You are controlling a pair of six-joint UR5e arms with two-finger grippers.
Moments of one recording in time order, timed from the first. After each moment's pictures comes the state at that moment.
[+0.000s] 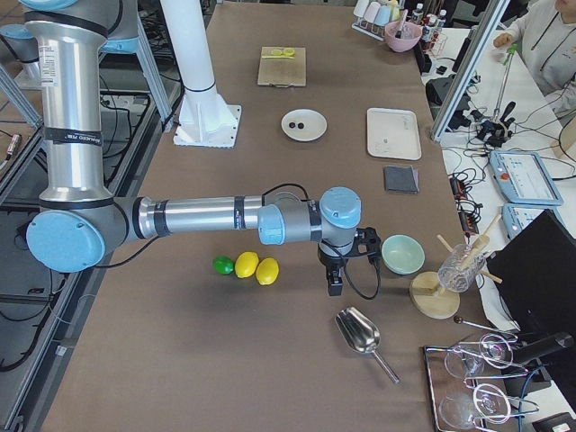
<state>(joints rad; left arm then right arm) -1.52 -1.55 -1.65 -1.65 -2.41 0.02 1.50 -1.58 1.67 -1.52 2.32 0.05</state>
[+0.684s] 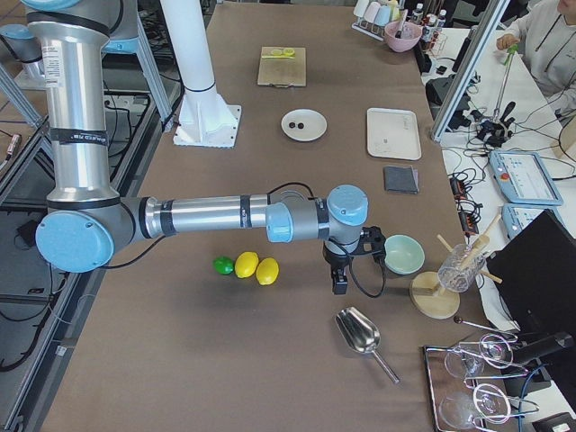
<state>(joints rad) -1.55 -1.56 -1.65 -1.65 -2.41 0.02 1.48 -1.55 1.65 -1.53 2.31 0.06</state>
